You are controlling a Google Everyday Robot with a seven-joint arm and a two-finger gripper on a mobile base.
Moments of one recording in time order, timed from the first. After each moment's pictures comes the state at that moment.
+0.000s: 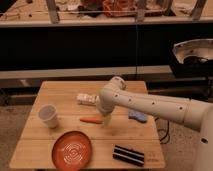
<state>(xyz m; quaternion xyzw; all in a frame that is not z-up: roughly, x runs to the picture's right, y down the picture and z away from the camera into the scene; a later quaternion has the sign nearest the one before) -0.028 0.152 0.811 -0.26 -0.18 -0.15 0.94</state>
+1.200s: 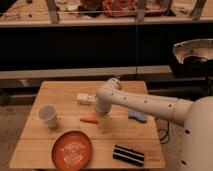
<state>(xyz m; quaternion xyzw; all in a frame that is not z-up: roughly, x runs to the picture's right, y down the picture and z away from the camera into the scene) -0.048 0.169 0.839 -0.29 -0.19 -0.14 0.93</state>
